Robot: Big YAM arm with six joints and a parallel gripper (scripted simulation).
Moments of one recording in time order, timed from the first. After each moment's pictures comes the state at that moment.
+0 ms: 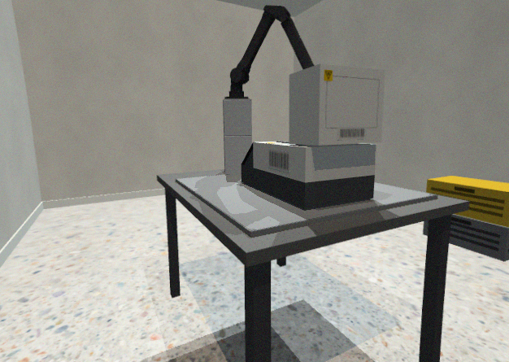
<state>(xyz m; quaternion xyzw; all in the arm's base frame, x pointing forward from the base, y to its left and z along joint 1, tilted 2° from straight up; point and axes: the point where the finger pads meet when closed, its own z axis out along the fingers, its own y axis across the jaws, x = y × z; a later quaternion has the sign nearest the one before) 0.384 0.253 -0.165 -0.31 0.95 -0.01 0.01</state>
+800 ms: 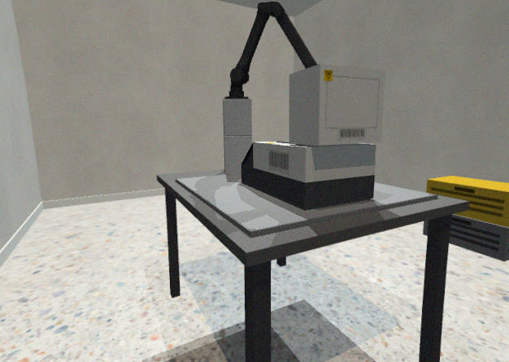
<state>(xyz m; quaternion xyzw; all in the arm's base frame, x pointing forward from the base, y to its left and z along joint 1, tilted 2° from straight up) 0.386 0.256 -0.121 -0.31 0.95 -0.01 0.02</state>
